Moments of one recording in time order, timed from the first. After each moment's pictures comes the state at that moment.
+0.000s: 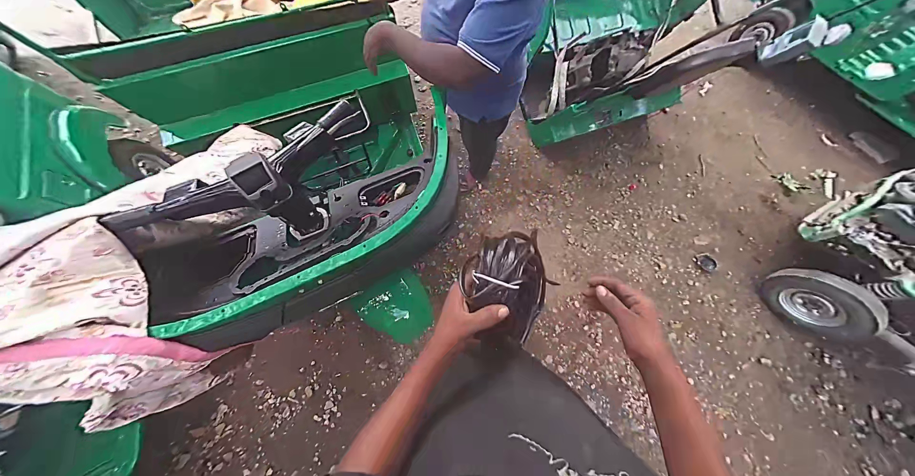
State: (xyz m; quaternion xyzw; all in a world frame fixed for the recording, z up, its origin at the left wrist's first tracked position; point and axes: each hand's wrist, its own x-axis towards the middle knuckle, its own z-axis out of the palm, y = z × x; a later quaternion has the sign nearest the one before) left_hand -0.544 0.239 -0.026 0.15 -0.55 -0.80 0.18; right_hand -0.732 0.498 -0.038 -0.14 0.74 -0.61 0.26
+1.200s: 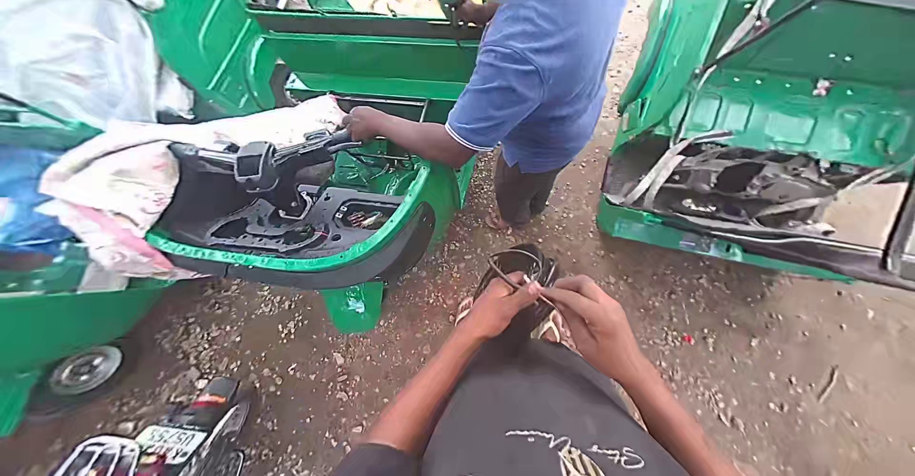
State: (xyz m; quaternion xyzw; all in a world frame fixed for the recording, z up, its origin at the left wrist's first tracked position) left_hand -1.013 0.222 -0.015 0.33 -0.62 -0.69 0.19; right_hand -1.207 0.317 0.003 -0.67 0.54 -0.45 0.24
